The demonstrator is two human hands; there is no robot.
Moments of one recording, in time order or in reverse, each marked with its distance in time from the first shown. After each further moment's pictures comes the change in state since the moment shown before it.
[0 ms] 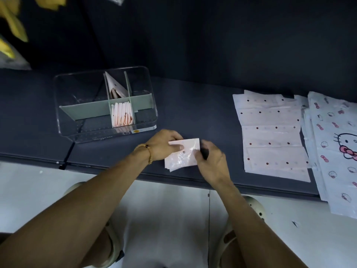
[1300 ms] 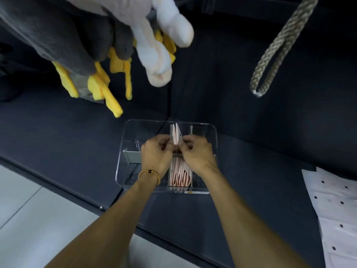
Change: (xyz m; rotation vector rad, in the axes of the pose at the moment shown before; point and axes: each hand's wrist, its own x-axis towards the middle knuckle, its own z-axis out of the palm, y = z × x) left_hand 0.015 -0.072 -0.157 -0.157 1.042 -0.075; right_hand 0.135 -0.211 0.123 0.068 -0.228 -0.281
